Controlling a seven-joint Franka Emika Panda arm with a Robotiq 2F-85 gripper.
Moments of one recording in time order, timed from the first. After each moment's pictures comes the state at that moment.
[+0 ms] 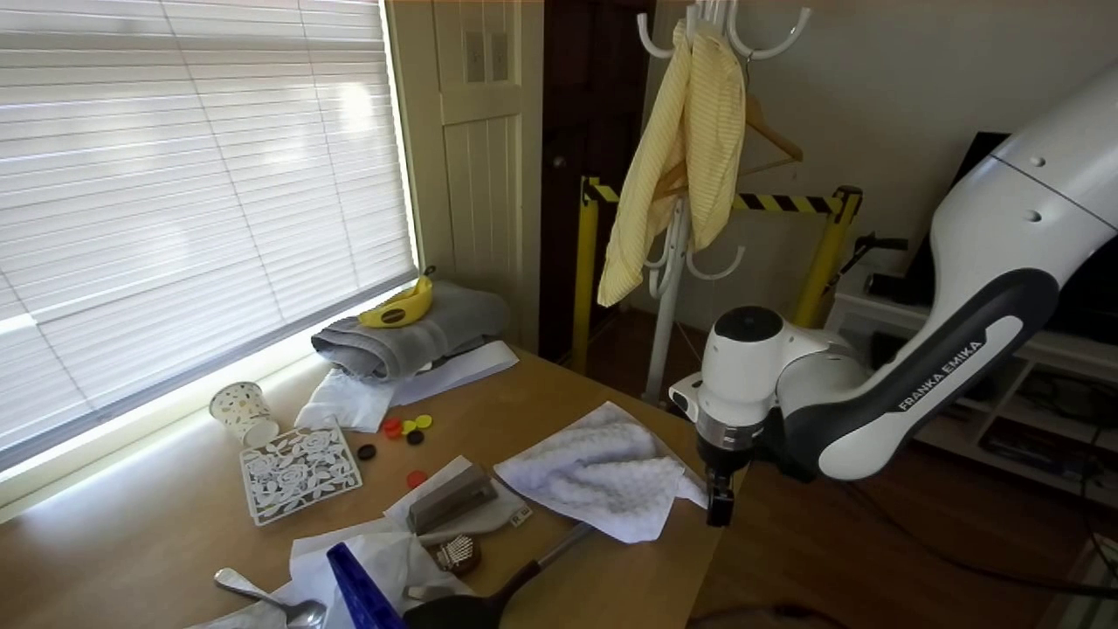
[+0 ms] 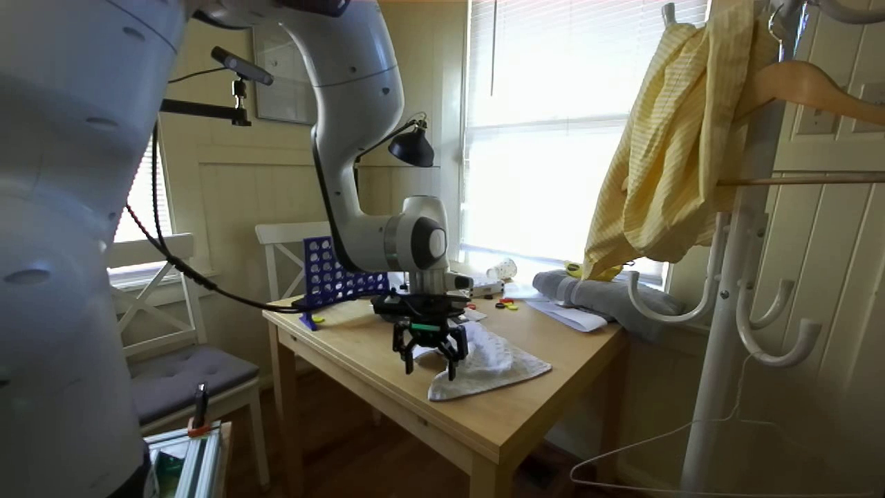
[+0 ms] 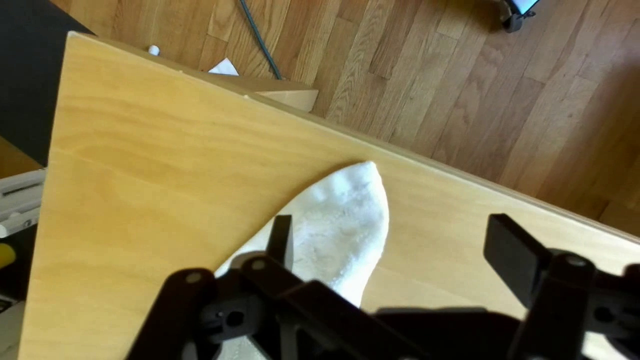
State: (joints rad) arm 0.28 0.36 0.19 -2.34 -0.41 2.62 0.07
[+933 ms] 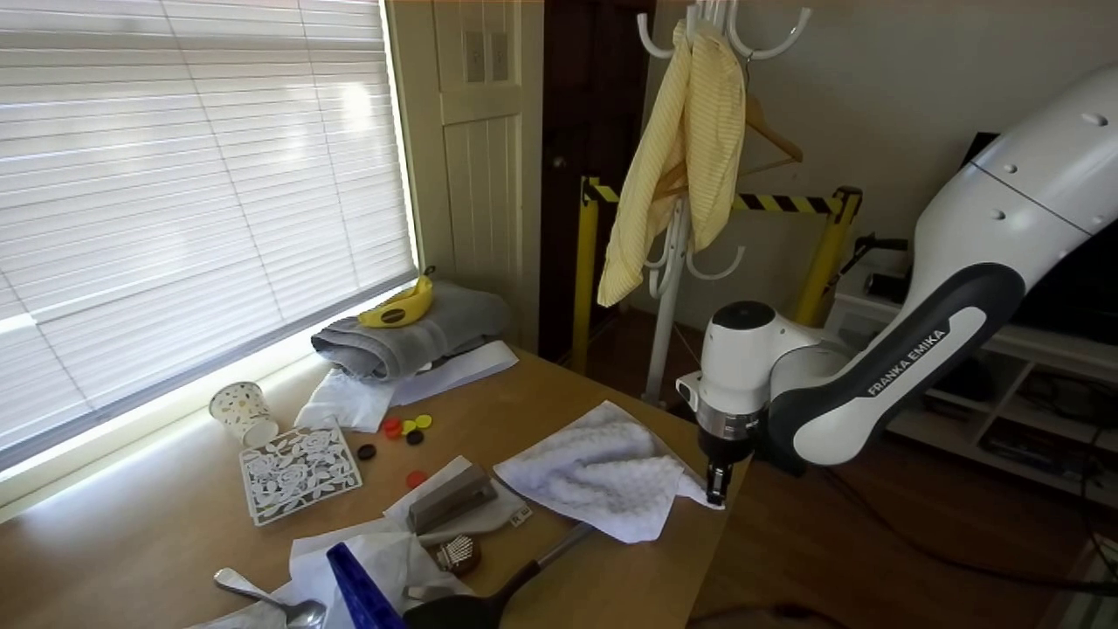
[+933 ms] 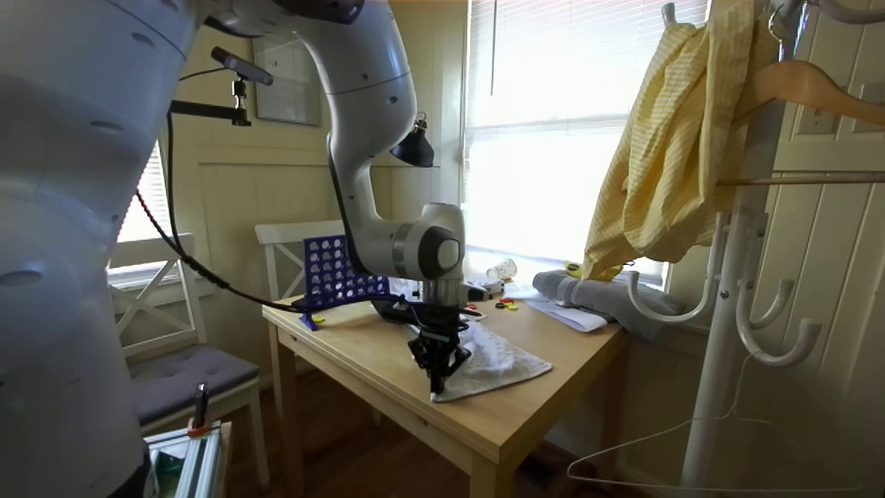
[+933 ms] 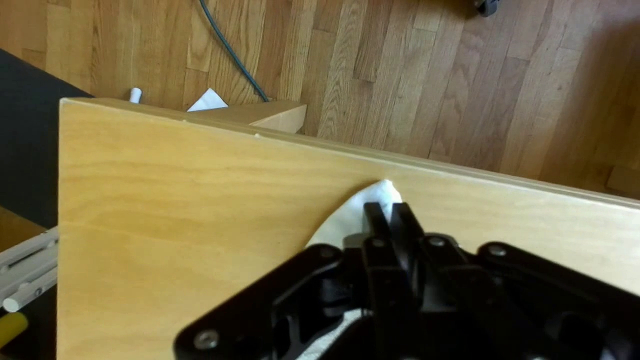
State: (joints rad) arm 0.25 0.40 0.16 -2.32 -0.29 2.62 0.07
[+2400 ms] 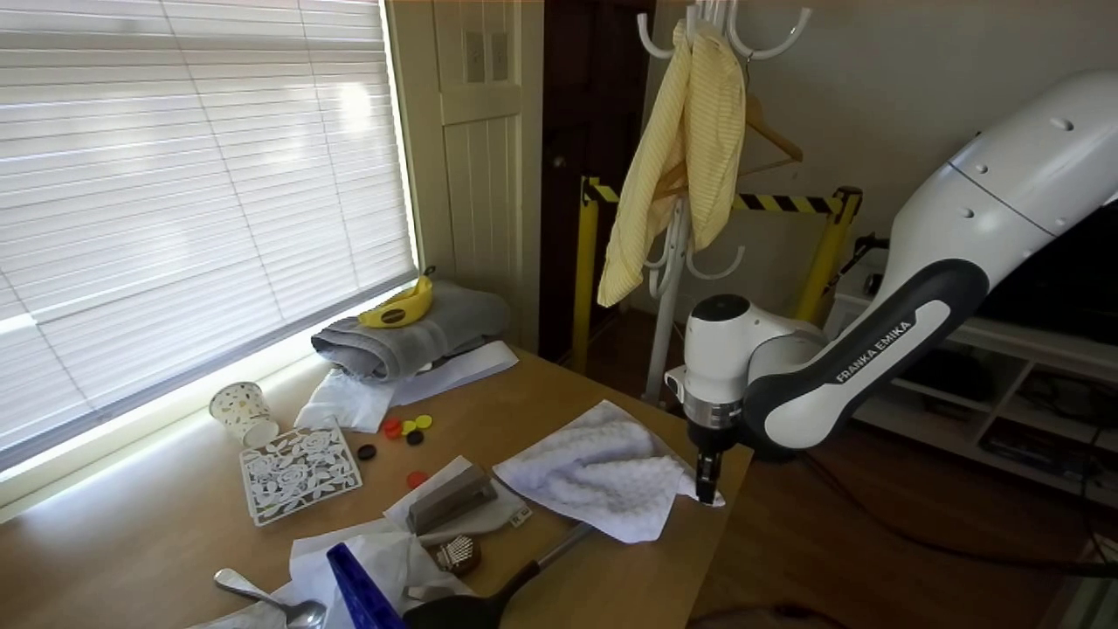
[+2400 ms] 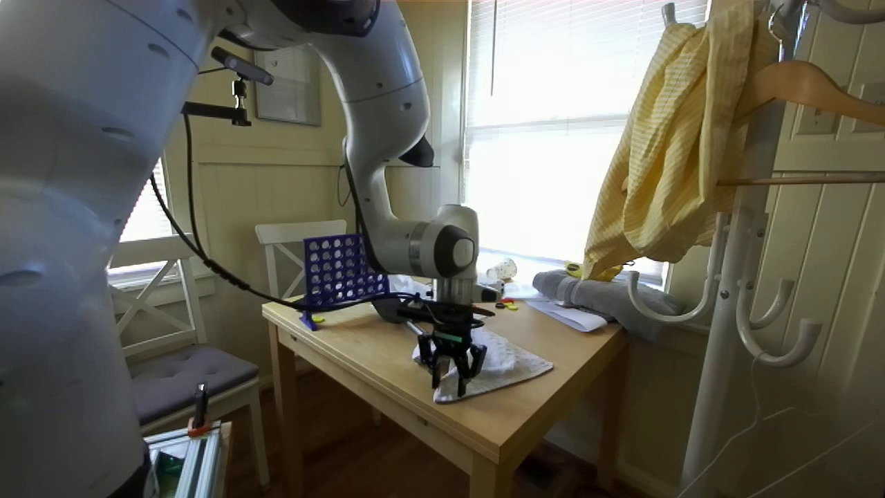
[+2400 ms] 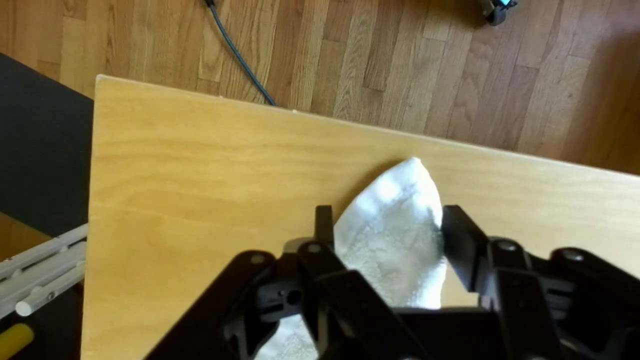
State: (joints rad) arm 0.25 0.45 0.15 -2.22 -0.29 2.53 0.05
